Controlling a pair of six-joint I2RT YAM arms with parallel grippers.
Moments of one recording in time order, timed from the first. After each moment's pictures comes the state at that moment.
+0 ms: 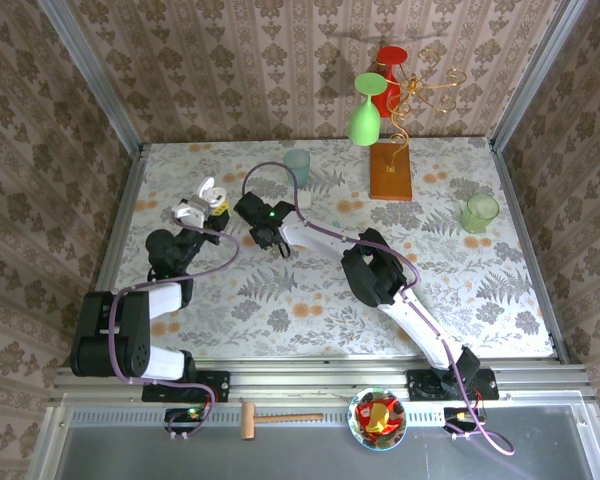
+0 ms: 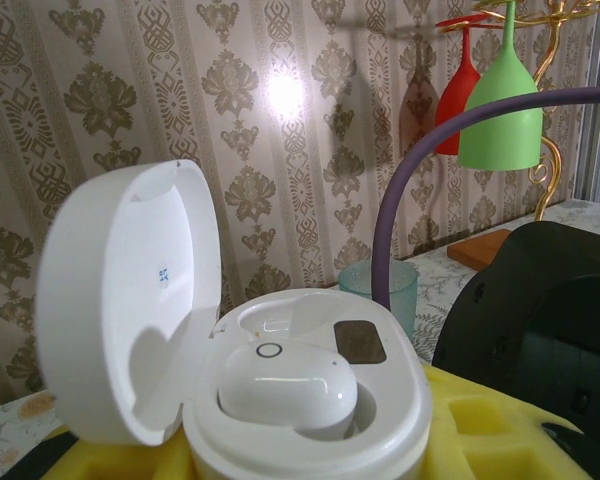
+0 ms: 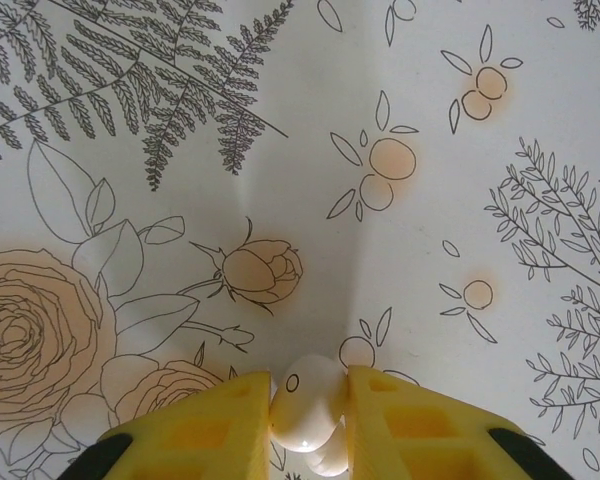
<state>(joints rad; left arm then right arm) -0.07 1.39 0.37 1.16 0.49 0.06 0.83 2.55 2.24 -0.80 0.35 0.26</state>
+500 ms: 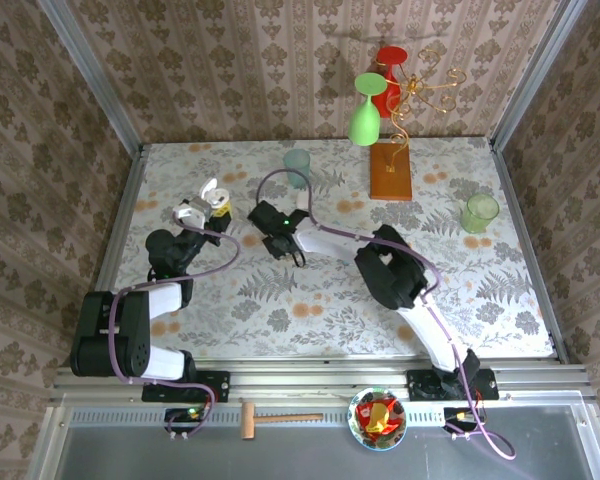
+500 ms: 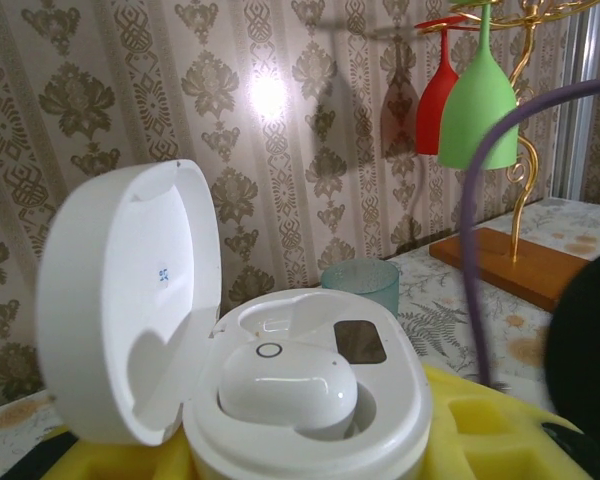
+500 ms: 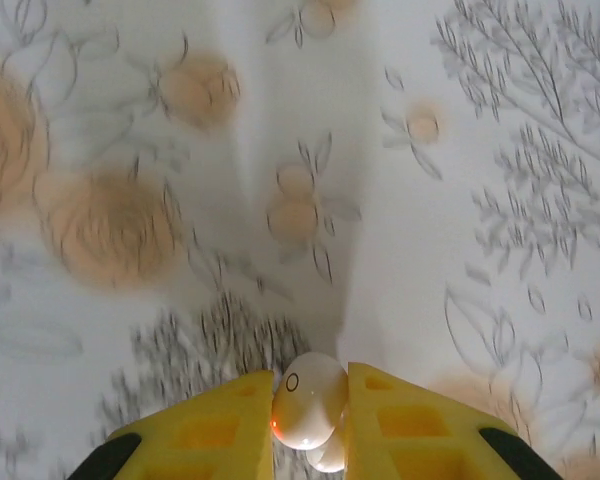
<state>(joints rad) -0.07 1.39 0.37 1.16 0.54 0.06 0.83 2.29 1.79 -0.65 0.31 0.28</state>
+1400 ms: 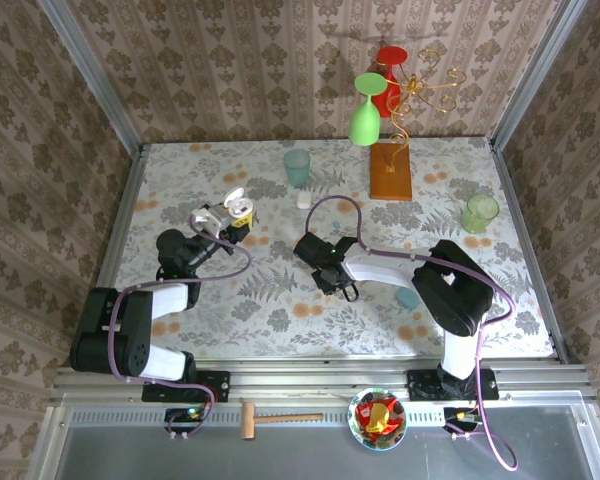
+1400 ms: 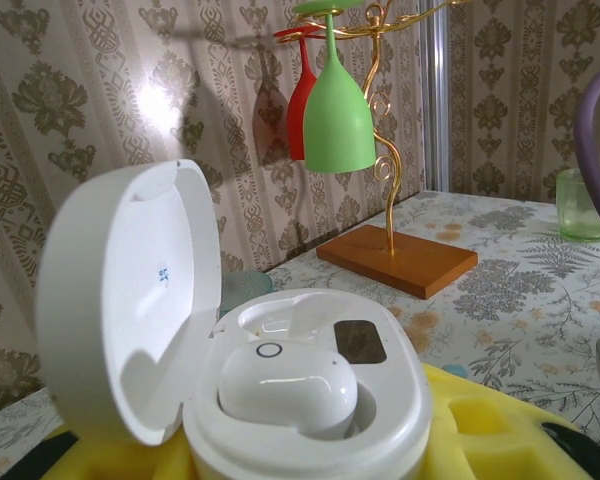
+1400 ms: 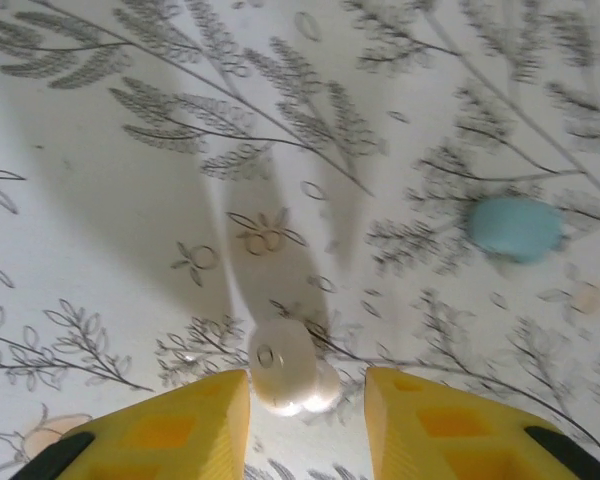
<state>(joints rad) -0.16 1.41 0.37 1.16 0.68 0.08 0.85 1.85 1.19 -0.72 0.32 0.40</state>
